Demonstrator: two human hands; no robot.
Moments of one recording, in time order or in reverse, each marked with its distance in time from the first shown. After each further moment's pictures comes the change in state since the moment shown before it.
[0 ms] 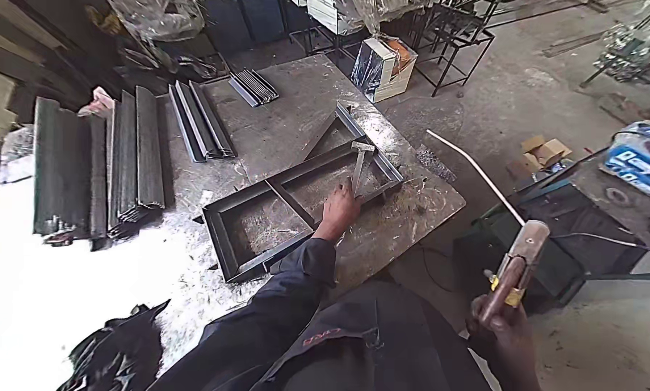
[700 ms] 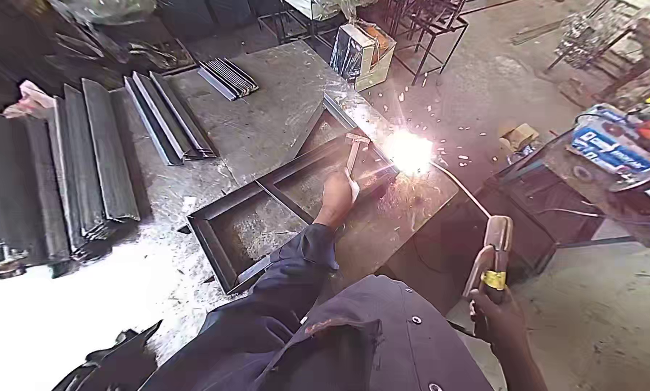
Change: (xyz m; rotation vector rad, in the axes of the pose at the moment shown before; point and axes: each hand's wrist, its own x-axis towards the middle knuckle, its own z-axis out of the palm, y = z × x) left_hand 0.000 -0.008 -0.009 -0.195 0.114 0.161; right_hand -0.015 0.006 0.004 -0.414 0.231 0.328
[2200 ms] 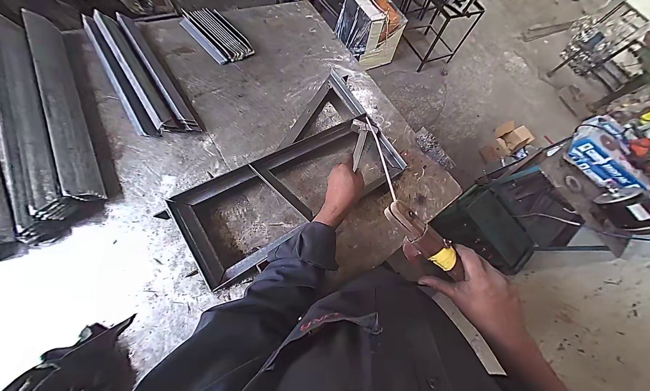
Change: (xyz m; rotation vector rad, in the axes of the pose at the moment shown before) left_hand 0.024 0.003 -0.006 -0.147 -0.081 -0.140; right_hand 0.004 -0.105 0.054 -1.052 0.028 -0.996
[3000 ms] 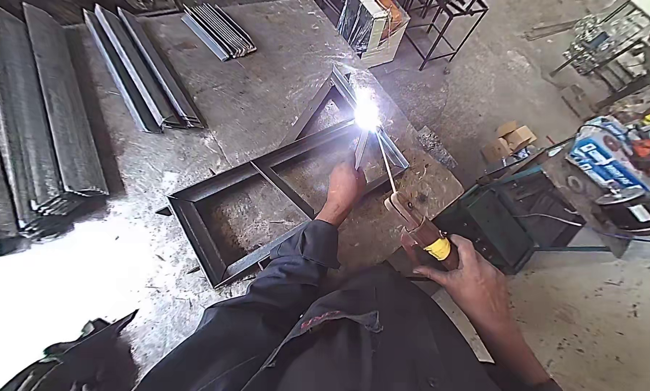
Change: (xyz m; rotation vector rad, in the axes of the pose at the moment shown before) left_hand -0.023 0.001 -0.002 -0.053 0.046 0.080; right_hand 0.008 -0.005 0.017 0.039 0.056 0.021
